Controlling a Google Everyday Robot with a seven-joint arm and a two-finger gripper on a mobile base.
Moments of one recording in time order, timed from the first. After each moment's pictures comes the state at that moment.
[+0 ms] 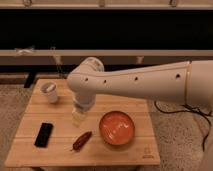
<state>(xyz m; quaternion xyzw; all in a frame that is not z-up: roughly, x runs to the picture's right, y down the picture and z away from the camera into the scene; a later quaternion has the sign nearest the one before) -0.094 0.117 0.646 -0.32 -0.01 0.24 0.92</state>
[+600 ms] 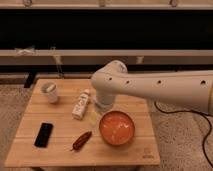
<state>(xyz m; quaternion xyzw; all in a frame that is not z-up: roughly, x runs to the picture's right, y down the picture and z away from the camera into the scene) -0.001 0.115 0.681 -0.33 0.05 0.34 0.88</state>
